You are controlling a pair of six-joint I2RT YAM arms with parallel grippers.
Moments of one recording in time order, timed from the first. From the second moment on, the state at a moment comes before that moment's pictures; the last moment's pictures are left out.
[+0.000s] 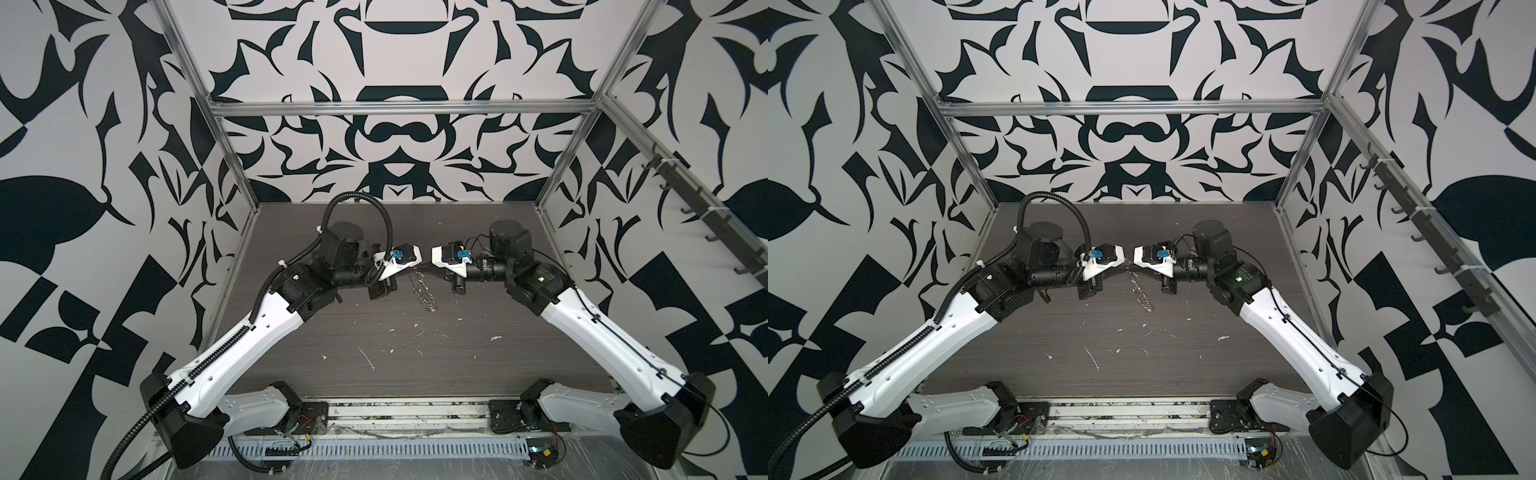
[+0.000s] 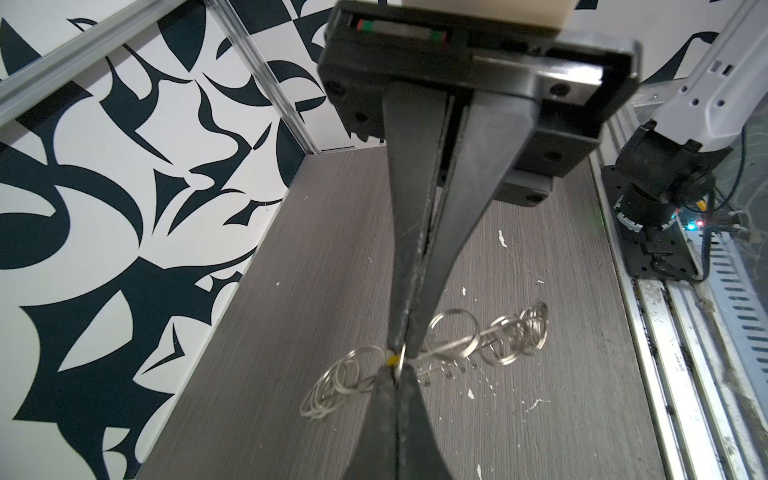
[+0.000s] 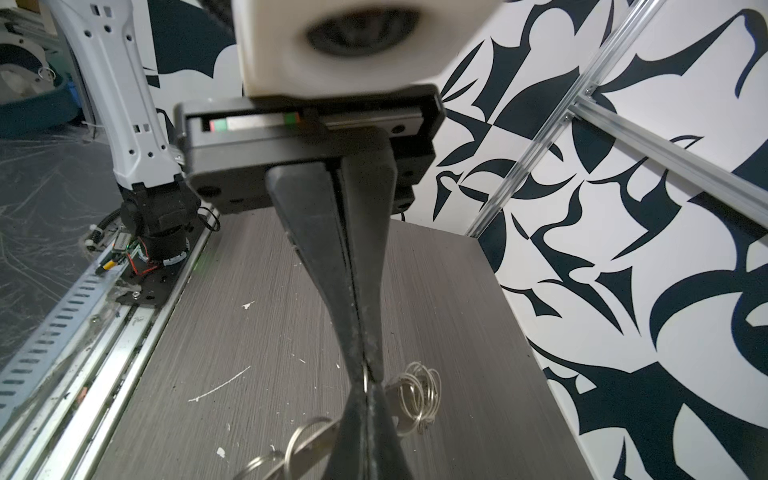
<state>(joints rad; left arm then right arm) -0.77 1.19 1.26 -0.52 0.44 0.56 0.55 1.17 1.14 -0.33 -0.84 -0.63</state>
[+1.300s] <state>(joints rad) -0.69 1.04 1.09 -0.13 0.66 0.31 0.52 1.14 0.90 0.56 -0.98 0.00</state>
